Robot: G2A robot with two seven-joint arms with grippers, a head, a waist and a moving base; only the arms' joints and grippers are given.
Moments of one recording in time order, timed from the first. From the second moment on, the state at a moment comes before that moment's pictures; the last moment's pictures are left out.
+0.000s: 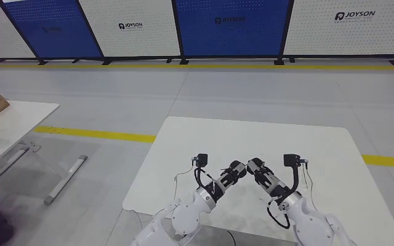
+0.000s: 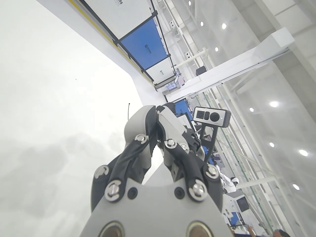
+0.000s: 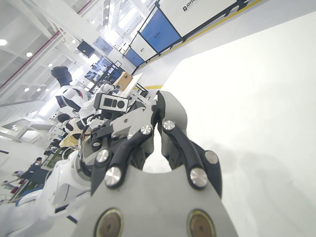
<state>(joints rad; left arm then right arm) 1.52 -1.25 -1.00 -1.80 0.11 -0.07 -0.05 -1.49 -1.21 1.17 -1.83 -0.39 -0.11 0.36</state>
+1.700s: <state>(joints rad) 1.51 -1.27 -0.98 -1.81 0.14 -0.02 -0.01 -1.52 -1.21 1.21 -1.85 -0.41 -0.14 0.35</state>
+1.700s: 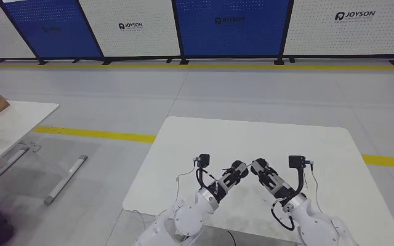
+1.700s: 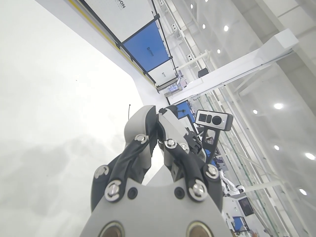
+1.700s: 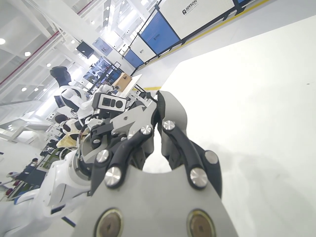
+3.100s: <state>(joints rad) 1.54 -1.27 -1.00 -1.81 0.11 -0.05 0.01 -1.53 -1.20 1.24 -1.85 -0.43 -0.13 0.36</state>
